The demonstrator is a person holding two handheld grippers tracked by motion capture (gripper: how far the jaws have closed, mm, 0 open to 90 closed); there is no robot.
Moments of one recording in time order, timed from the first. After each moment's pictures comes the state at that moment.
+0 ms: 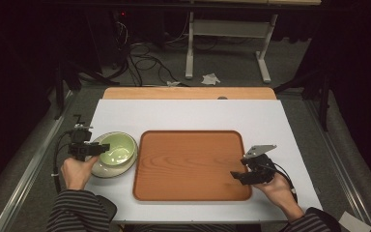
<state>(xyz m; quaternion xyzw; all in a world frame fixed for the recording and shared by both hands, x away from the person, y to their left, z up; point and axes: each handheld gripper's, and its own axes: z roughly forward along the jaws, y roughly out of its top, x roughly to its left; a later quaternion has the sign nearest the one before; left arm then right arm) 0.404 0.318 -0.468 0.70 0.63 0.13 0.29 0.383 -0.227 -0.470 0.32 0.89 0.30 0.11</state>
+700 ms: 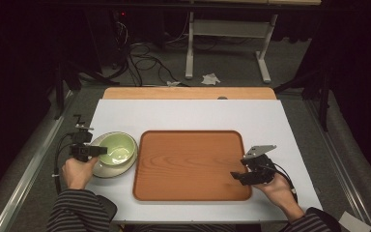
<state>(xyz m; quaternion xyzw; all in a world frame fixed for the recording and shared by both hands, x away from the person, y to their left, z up) 0.410 0.322 -0.480 0.69 0.66 0.08 0.28 0.382 -0.227 -0.470 0.32 0.89 0.29 0.11</state>
